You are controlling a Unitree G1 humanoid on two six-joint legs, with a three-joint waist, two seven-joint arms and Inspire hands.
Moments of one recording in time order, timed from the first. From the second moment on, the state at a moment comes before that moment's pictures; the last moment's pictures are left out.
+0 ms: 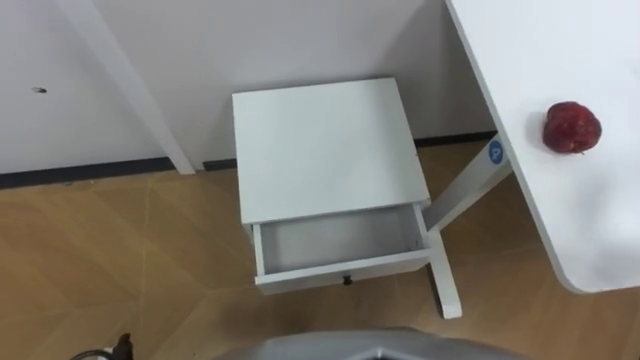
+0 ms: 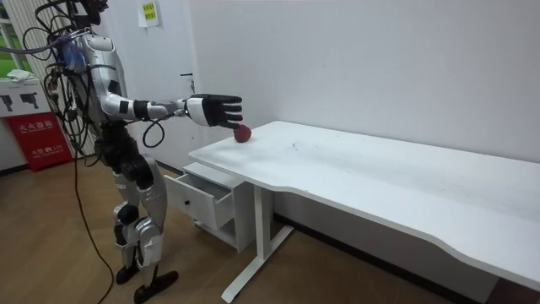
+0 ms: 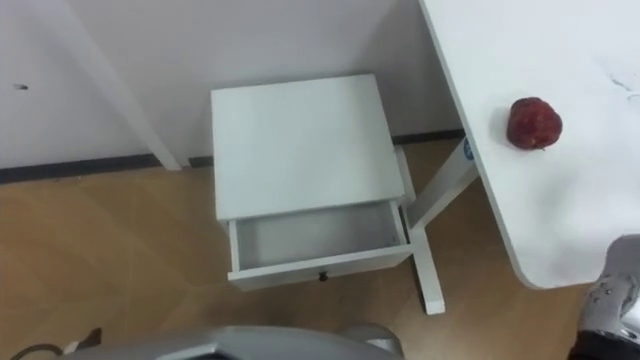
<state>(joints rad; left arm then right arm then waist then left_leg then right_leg) 0.28 0.22 0.21 1.08 0.27 -0.04 0.15 0.14 -0.33 -0.53 0.13 0.38 -0.25 -0.81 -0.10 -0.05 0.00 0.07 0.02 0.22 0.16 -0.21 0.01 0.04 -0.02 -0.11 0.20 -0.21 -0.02</state>
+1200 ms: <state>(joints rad) 0.29 0.25 0.19 1.08 0.31 -0.03 0.12 0.12 -0.43 -0.37 0.22 0.22 -0.15 -0.19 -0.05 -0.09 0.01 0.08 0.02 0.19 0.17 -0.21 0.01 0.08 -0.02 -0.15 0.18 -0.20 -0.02</state>
